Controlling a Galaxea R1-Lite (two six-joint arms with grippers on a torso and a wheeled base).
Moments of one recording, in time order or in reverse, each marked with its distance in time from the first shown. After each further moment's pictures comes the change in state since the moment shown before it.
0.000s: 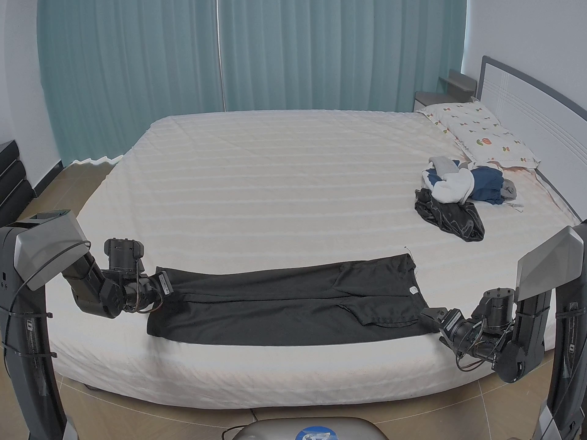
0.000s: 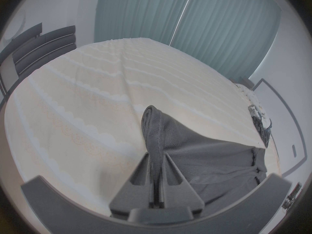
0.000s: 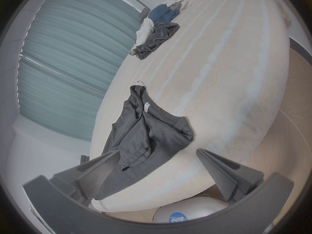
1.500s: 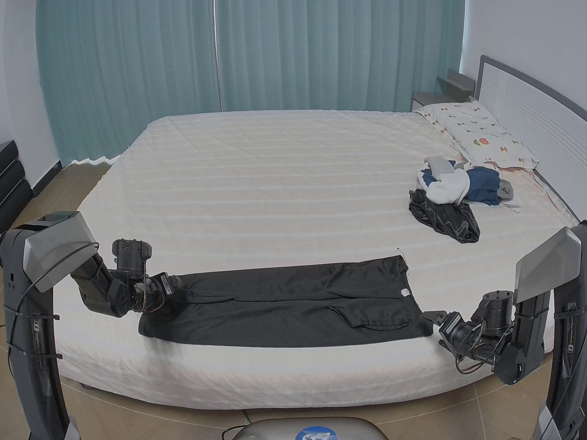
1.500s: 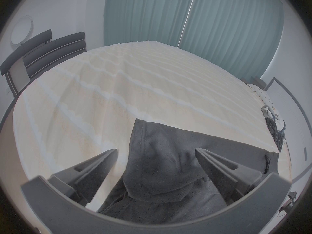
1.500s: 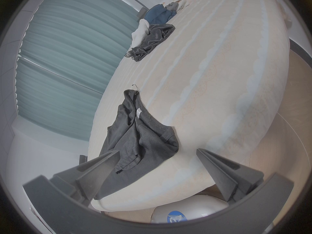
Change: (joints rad) left arm -0.020 0.041 -0.057 0.032 0.153 -0.009; right arm 0.002 0.013 0.013 -0.010 -0.001 0.001
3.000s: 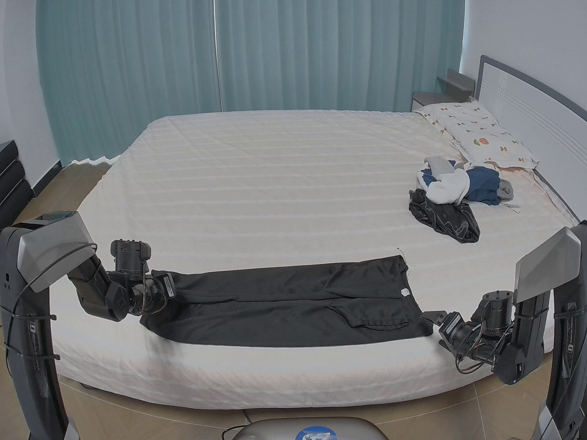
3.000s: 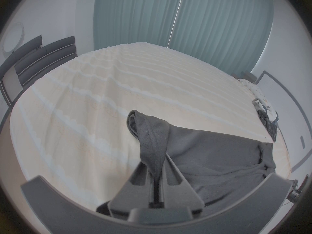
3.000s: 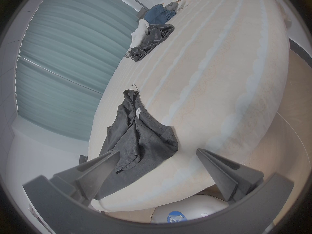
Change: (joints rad) left arm -0.016 -0.034 0.061 -0.055 -0.056 0.061; right arm 0.000 0.002 -0.001 0.000 -0.001 0.000
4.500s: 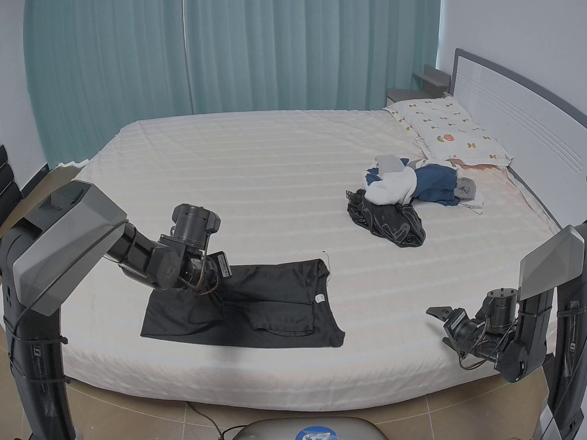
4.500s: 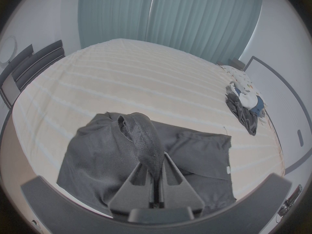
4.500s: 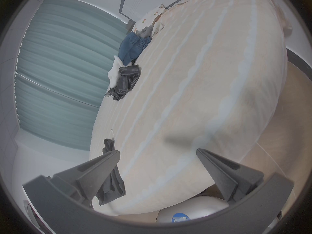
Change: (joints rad) left arm -0.294 -0.084 -0.321 0.498 0.184 -0.170; right arm -0.028 -0.014 0.001 0.000 -0.002 0.038
